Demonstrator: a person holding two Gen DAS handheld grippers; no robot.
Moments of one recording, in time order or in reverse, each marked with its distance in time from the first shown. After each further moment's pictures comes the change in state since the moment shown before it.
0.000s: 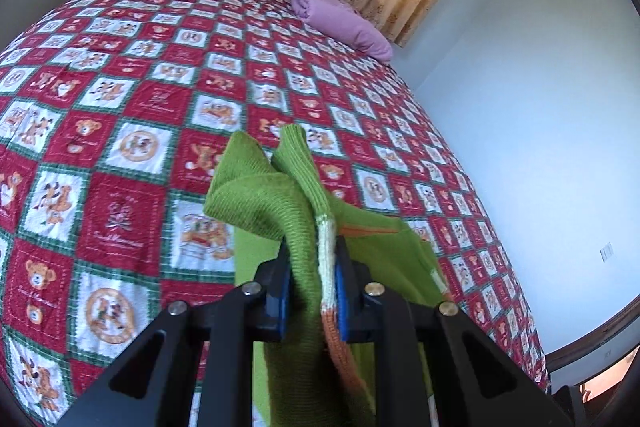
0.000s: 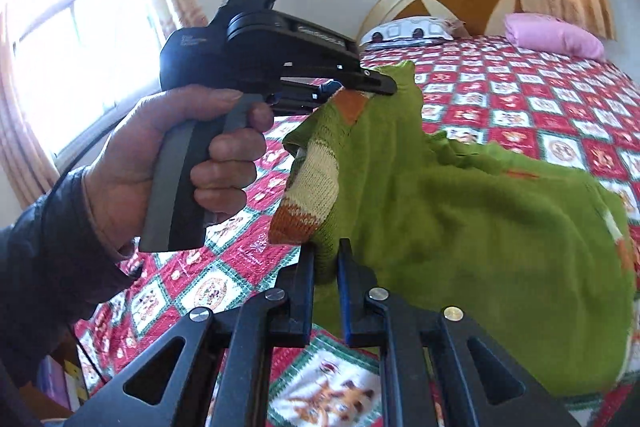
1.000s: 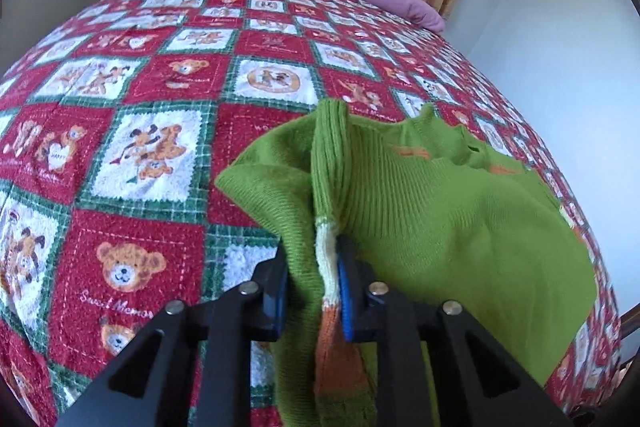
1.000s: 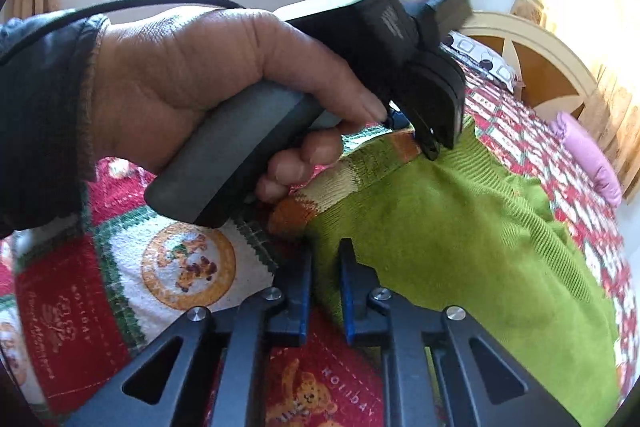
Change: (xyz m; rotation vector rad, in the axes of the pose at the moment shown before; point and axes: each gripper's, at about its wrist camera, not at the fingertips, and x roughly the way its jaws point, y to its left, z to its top) left arm 0.023 0.135 -0.048 0.074 0.039 0.201; right arm 0.144 0.132 -0.058 -0.552 0.186 -0.217
